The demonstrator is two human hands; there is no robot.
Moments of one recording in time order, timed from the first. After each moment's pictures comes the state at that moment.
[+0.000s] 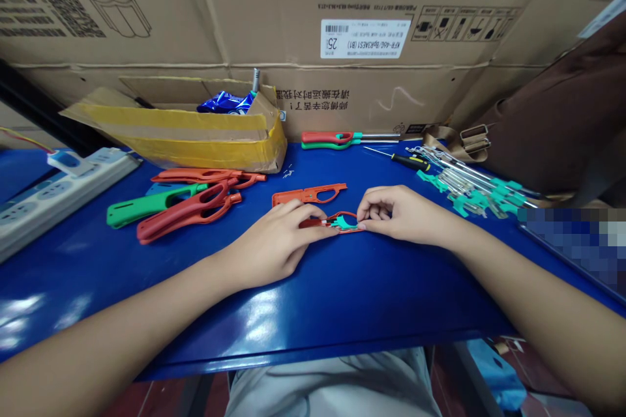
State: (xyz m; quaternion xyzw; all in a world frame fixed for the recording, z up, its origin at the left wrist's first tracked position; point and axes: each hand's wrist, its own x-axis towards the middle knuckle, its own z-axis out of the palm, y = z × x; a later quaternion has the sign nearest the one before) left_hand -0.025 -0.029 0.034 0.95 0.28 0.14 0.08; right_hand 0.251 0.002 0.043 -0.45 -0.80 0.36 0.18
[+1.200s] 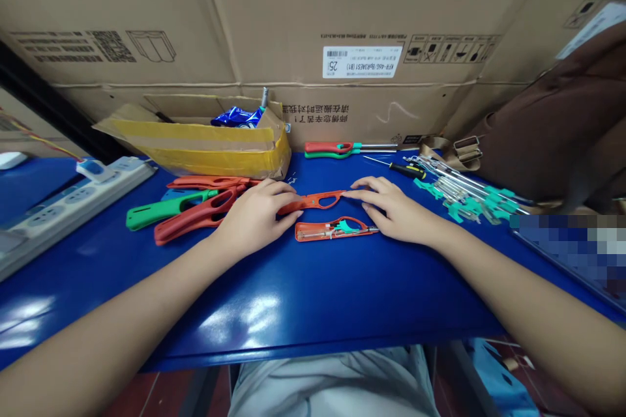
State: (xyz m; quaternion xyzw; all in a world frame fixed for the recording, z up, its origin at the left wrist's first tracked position) left_hand -0.048 0.002 0.037 0.89 0.40 0.20 -0.02; right_hand 0.259 0.014 0.030 -0.37 -0.90 0.09 0.19
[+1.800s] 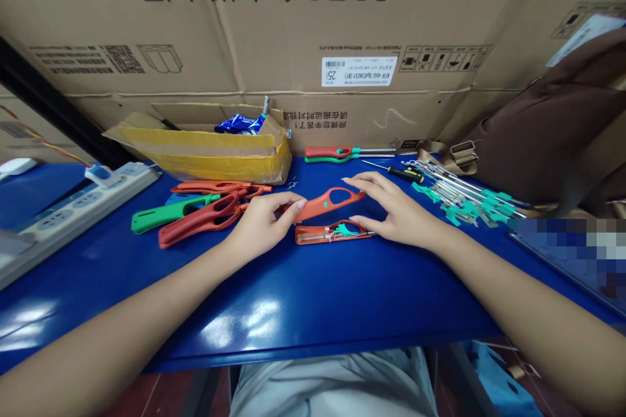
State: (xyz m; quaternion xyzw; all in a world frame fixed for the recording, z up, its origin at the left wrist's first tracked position) left_hand -0.031 -0.009 0.037 0.79 0.45 0.34 0.21; right_hand 0.255 0.006 0.043 -0.35 -0.90 0.10 0.26
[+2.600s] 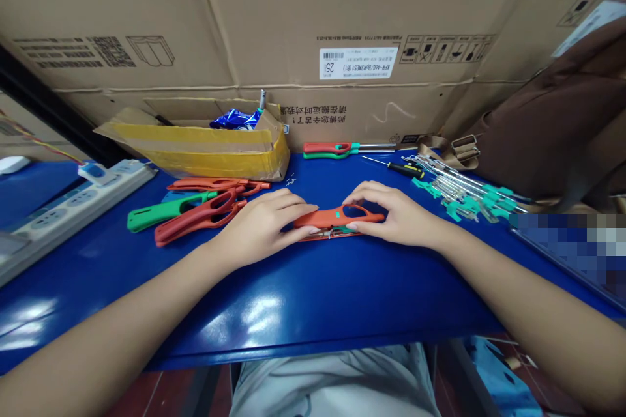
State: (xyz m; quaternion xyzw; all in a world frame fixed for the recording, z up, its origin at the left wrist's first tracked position) left_hand -0.038 -0.015 0.051 0.93 0.29 0.23 0.03; right_hand 0.252 0.002 0.047 -0.32 -0.89 0.22 0.26
